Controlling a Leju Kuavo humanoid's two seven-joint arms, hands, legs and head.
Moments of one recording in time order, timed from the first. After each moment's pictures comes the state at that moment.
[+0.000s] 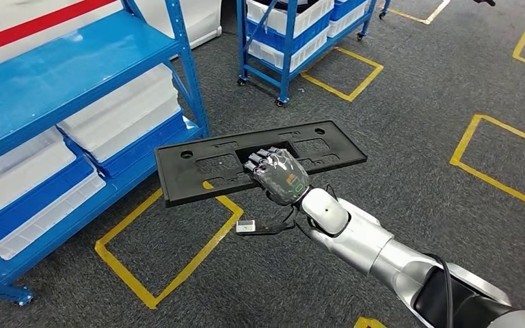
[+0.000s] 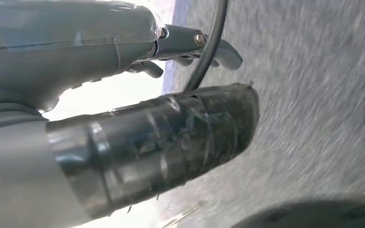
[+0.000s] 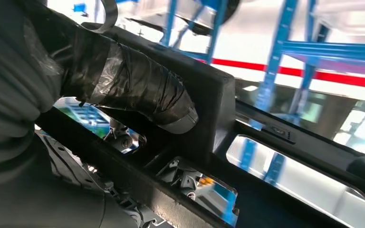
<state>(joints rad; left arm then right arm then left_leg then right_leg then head) -0.04 -0.12 0.93 -0.19 -1.31 -0.14 0.06 -0.58 -0.32 0.61 -1.10 1.17 -0.38 -0.11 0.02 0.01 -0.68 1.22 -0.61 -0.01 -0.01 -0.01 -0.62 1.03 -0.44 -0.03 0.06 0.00</state>
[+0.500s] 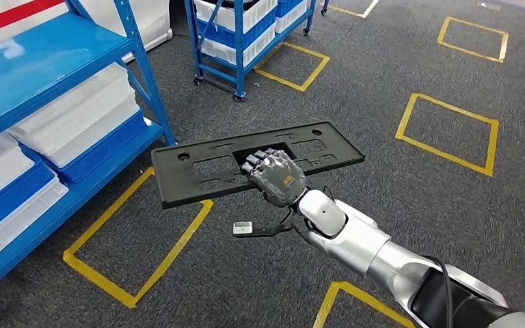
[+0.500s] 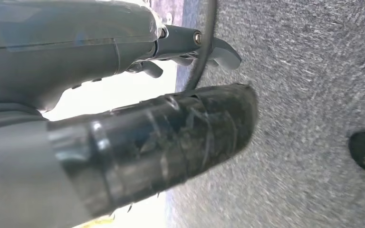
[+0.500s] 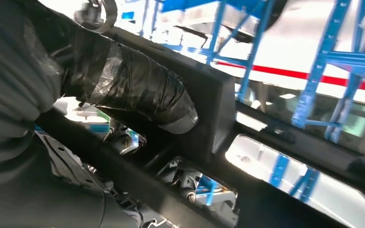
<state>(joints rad) -0.05 -0.12 0.93 -0.19 -1.31 -0.14 0.05 -0.58 -0.31 0.62 -1.08 1.17 -0.38 -0.11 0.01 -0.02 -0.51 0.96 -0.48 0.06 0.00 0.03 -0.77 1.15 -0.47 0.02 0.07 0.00</state>
